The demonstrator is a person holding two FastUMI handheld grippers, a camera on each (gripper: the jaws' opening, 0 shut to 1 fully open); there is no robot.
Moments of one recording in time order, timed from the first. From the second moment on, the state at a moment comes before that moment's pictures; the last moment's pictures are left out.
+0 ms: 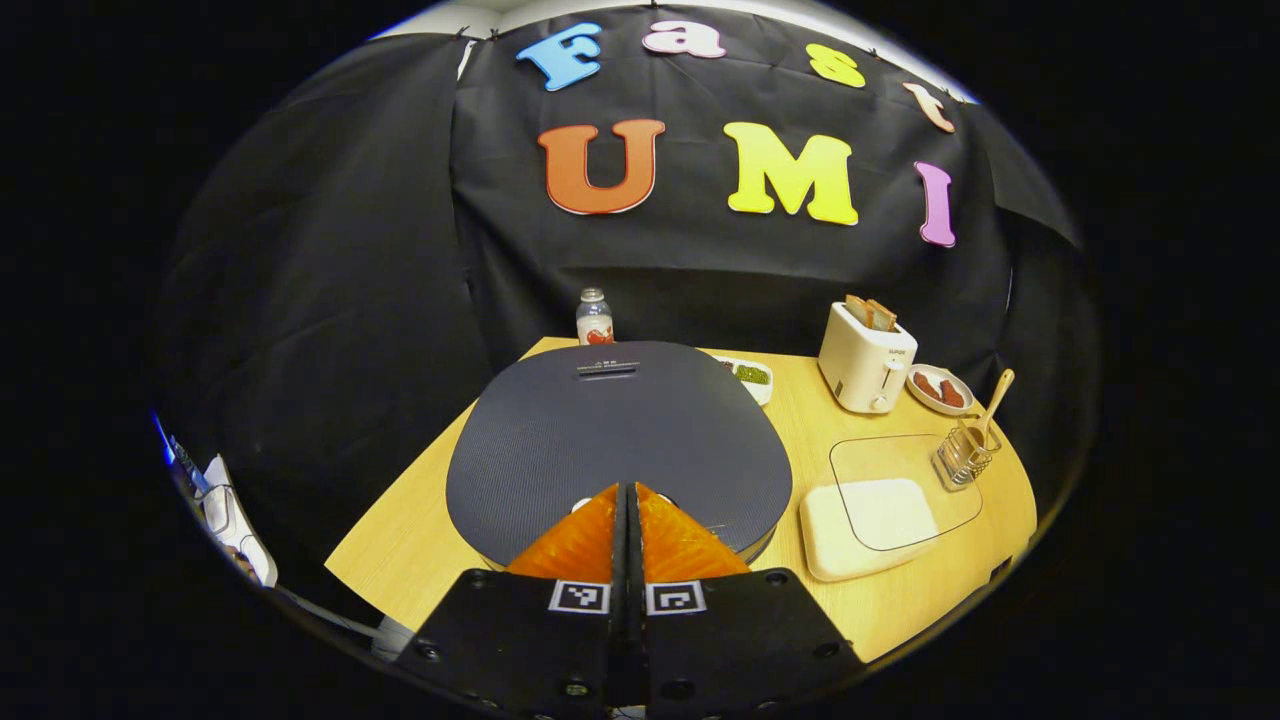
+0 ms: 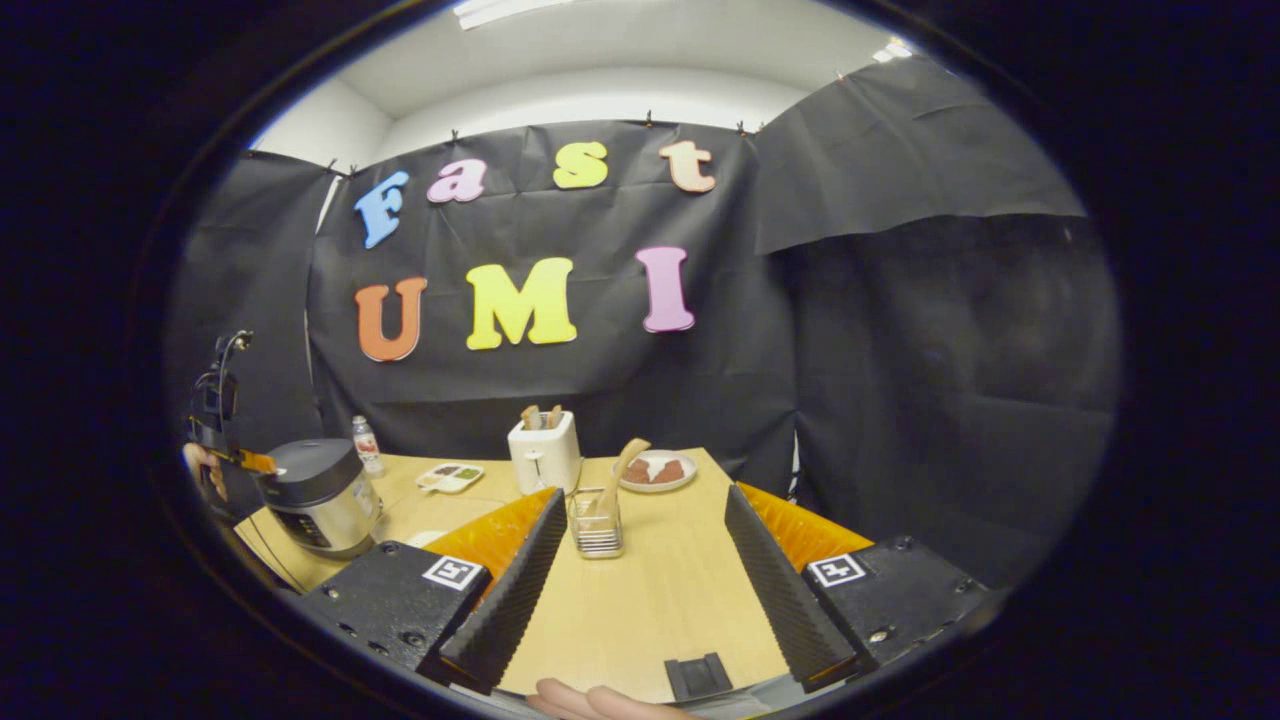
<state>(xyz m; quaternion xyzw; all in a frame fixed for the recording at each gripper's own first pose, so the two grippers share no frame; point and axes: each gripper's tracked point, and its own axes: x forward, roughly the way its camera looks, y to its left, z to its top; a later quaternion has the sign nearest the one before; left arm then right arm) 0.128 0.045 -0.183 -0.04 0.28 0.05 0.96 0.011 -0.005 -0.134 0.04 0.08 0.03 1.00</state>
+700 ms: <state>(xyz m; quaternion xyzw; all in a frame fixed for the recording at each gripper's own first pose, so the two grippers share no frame) 0.093 0.040 -0.117 -0.04 0.18 0.07 0.98 -0.003 0.026 -0.148 -0.02 0.06 0.05 1.00</state>
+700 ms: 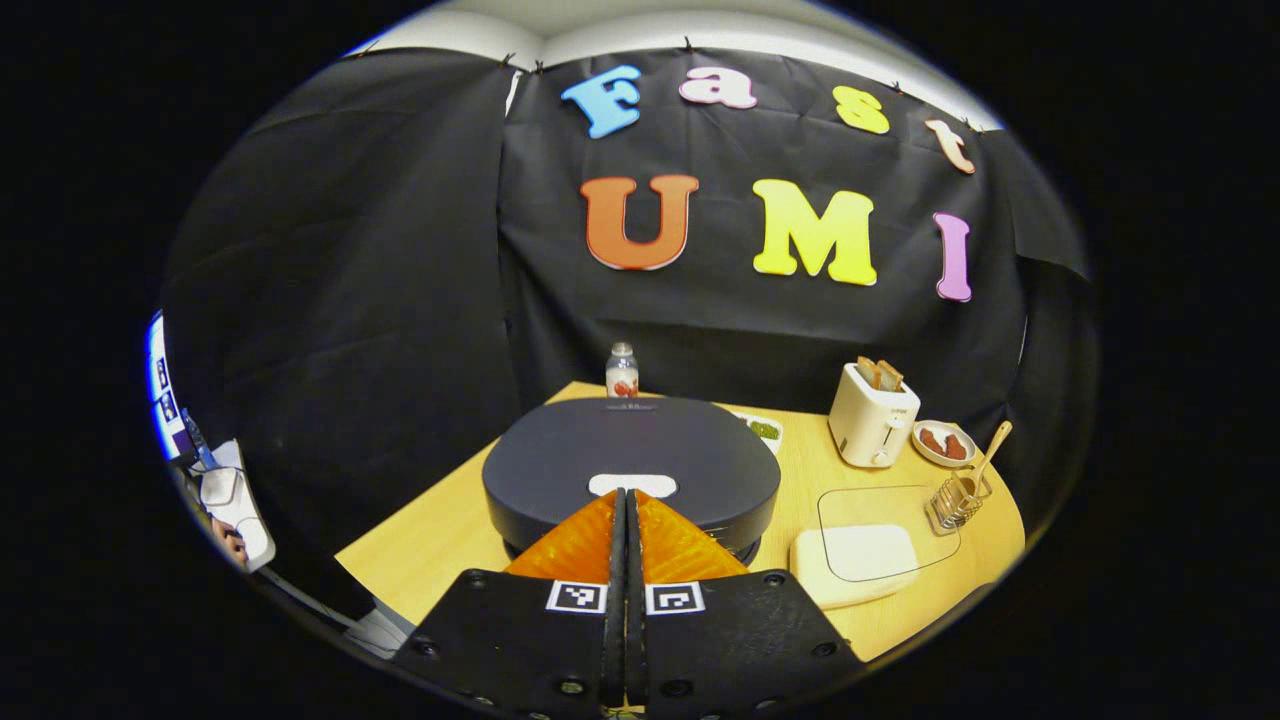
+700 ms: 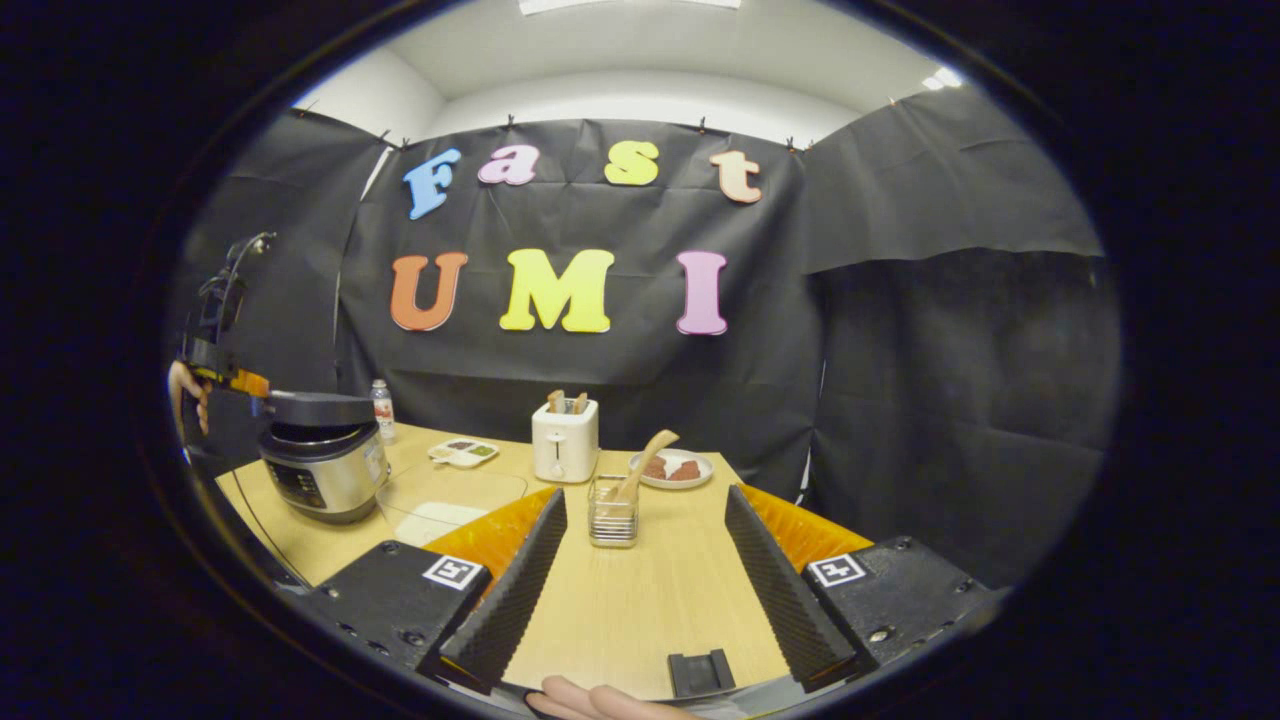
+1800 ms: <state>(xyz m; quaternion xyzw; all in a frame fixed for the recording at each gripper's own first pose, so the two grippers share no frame) -0.012 -0.013 -0.044 -0.01 -0.01 0.02 1.00 0.166 0.014 -0.190 0.05 0.09 0.04 0.99</state>
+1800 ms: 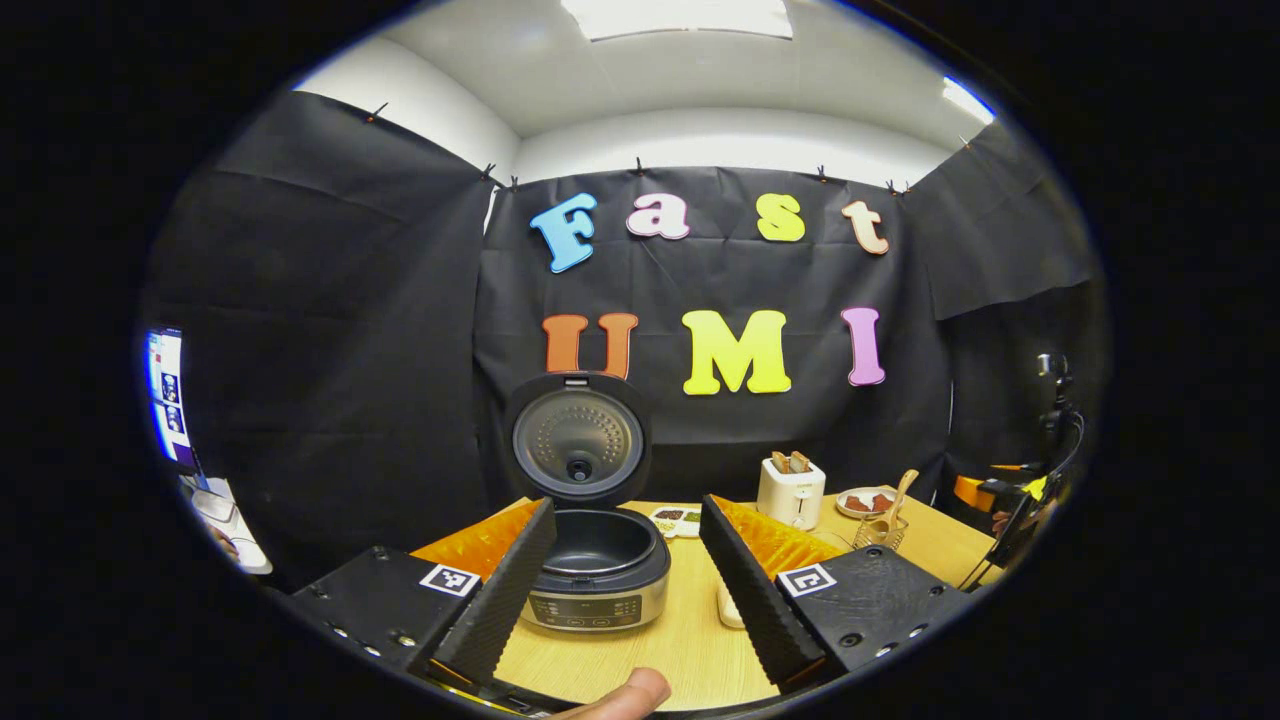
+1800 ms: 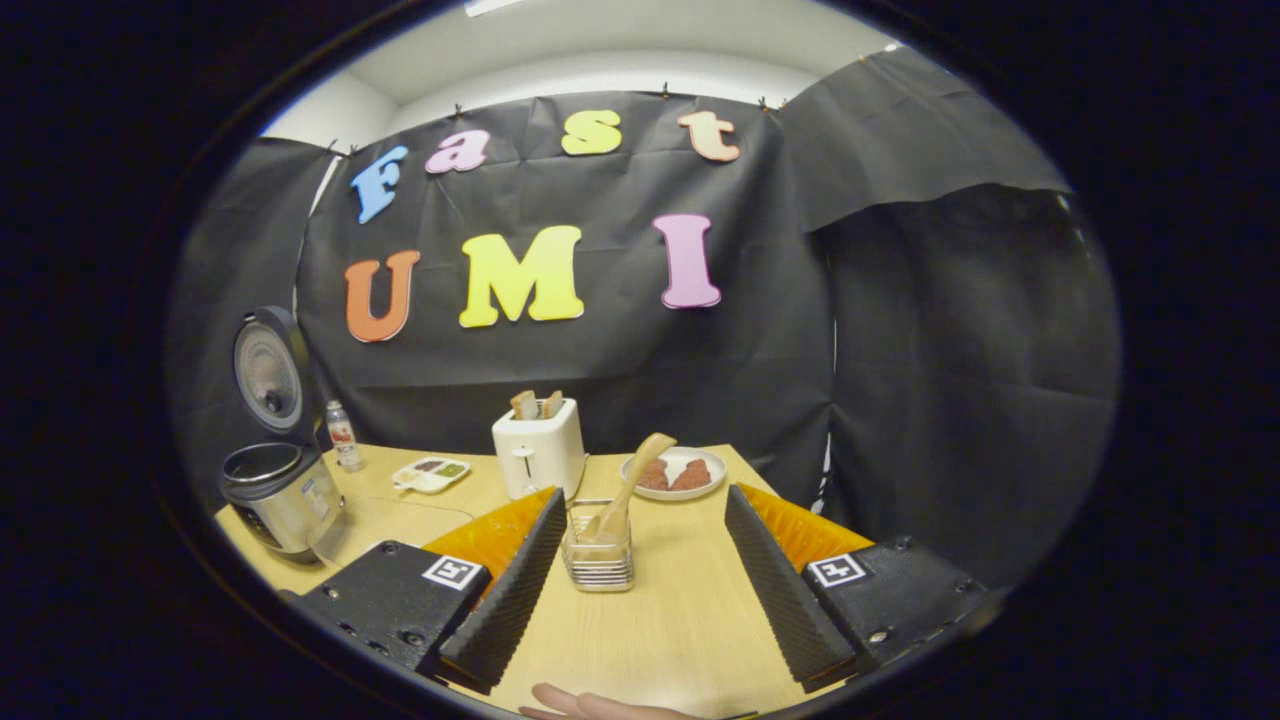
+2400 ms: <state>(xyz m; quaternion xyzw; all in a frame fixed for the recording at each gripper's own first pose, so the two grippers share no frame) -0.010 -0.027 -0.069 0.00 0.00 0.01 1.00 0.305 0.049 -0.253 0.03 0.12 0.06 0.99</state>
